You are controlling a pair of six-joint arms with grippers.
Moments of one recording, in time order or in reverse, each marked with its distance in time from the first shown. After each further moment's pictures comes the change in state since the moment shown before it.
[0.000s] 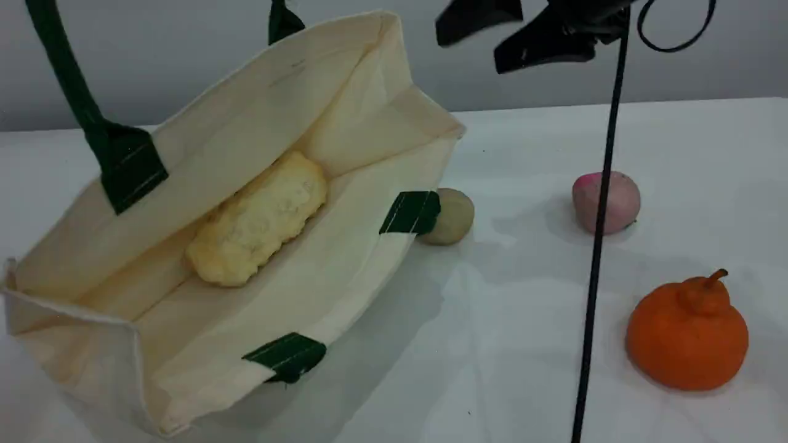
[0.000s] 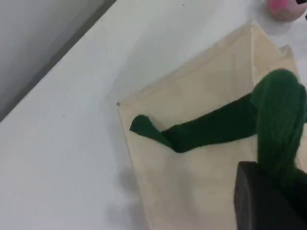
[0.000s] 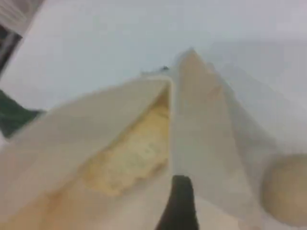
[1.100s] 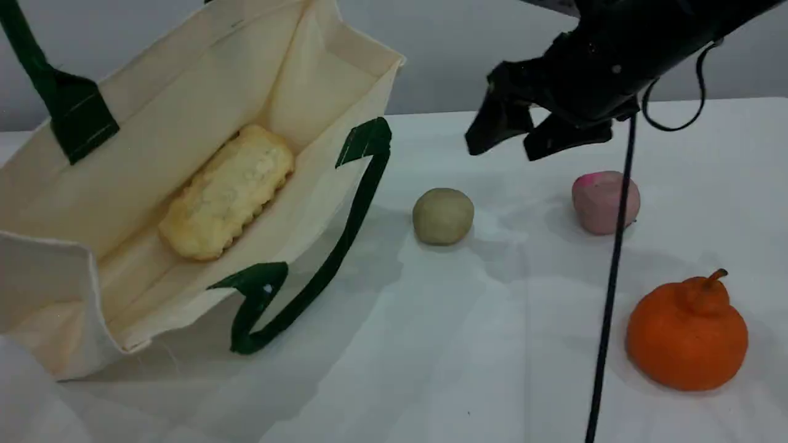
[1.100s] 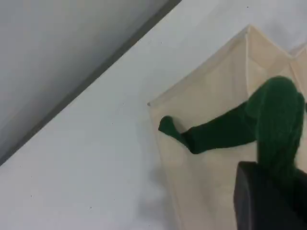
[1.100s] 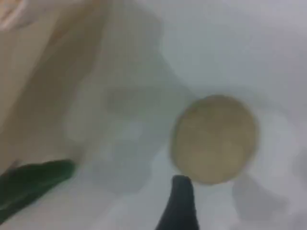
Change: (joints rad) left arm 0.001 0.000 -0.105 0.151 -0.002 -0.125; right arm 0.021 0.141 0.000 -0.187 -0.159 0.081
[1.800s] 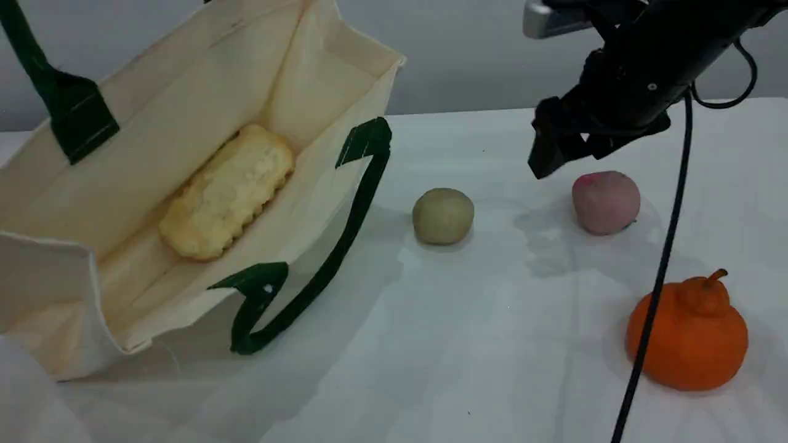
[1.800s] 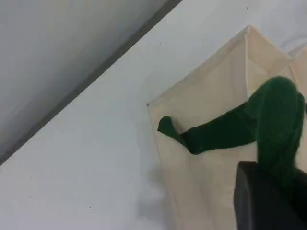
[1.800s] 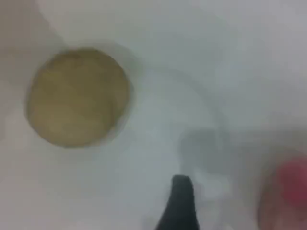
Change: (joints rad) left arm 0.000 0.000 0.000 -0.002 0.000 -0.001; right arm 0.000 0.007 0.000 -0.702 -0.142 0.435
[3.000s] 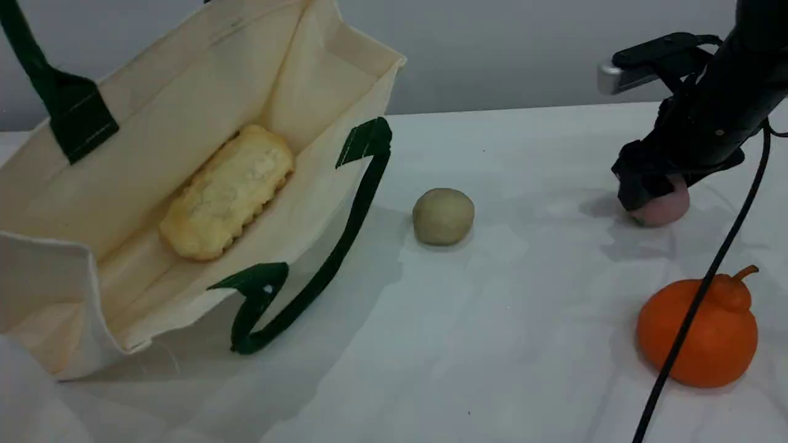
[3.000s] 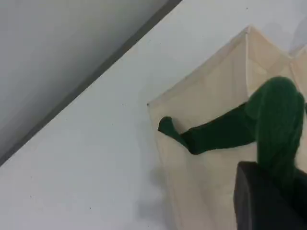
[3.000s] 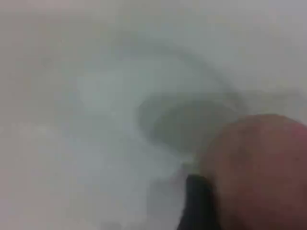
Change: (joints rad) left arm 0.000 0.000 0.000 -0.001 0.000 0.005; right arm -0.137 0.107 0.001 -0.327 -0.067 0.222
